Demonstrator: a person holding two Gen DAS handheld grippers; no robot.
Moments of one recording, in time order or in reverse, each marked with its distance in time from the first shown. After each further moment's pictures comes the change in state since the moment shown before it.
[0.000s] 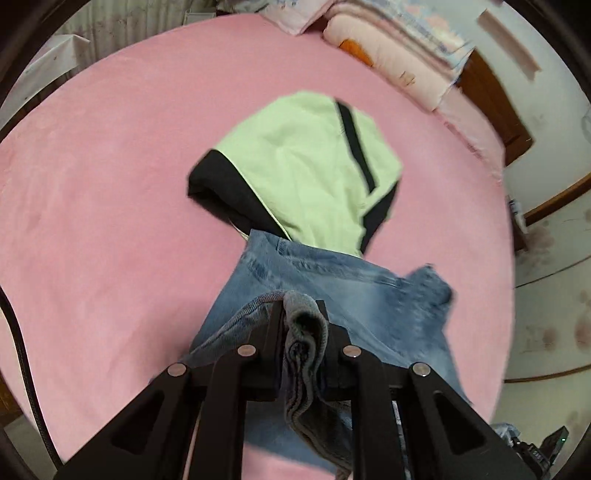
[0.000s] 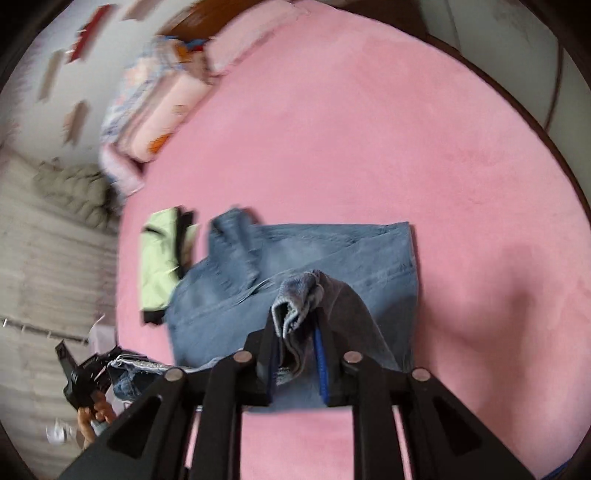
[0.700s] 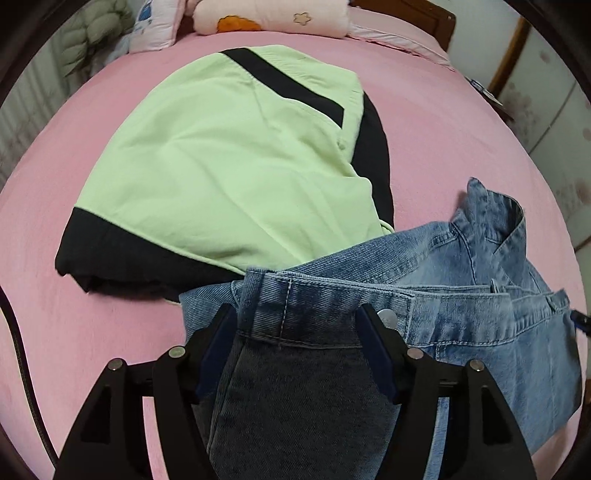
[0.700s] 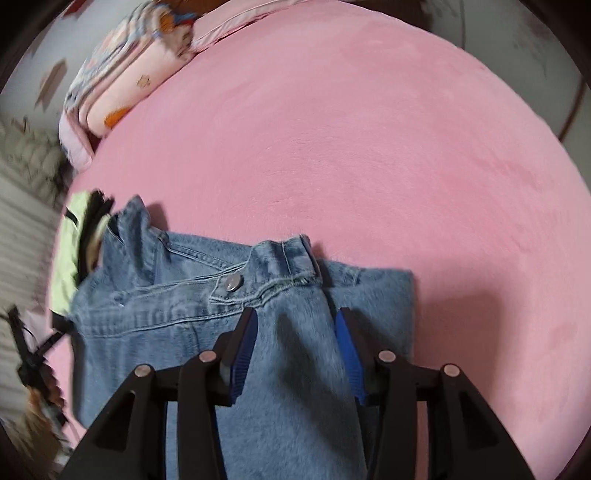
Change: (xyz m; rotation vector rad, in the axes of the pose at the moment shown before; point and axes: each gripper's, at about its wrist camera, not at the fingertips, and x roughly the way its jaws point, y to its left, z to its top) left arm 0.144 -0.034 0.011 0.551 0.002 0.019; right arm 0.134 -0.030 0.031 -0.184 -0.042 -0.201
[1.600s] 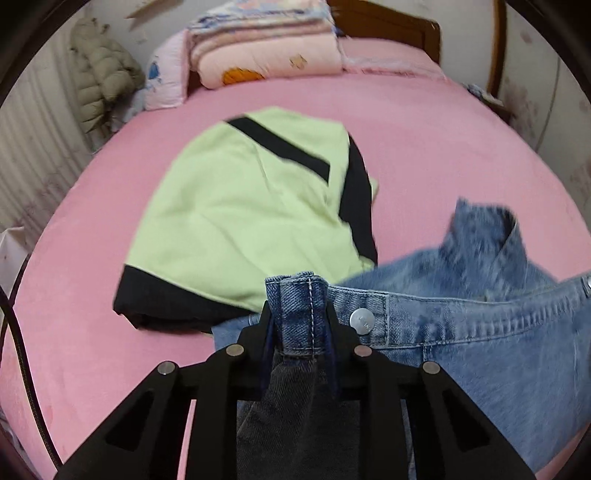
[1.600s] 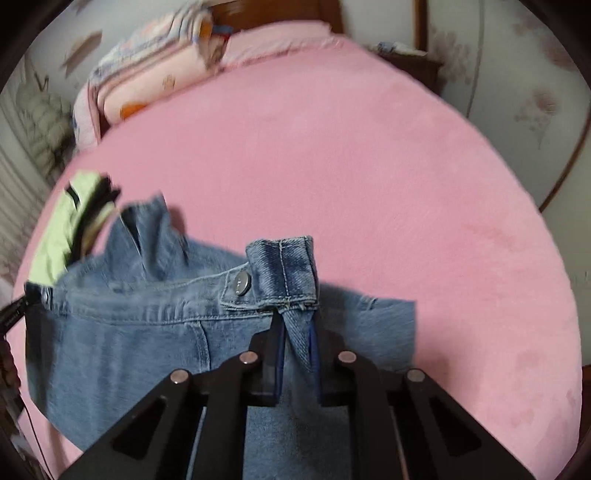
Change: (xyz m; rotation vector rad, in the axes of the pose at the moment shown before) left arm -0.057 -0.039 -0.001 0.081 -0.175 0.167; right arm -0.044 0.040 -0.018 -0.132 -0.197 -0.108
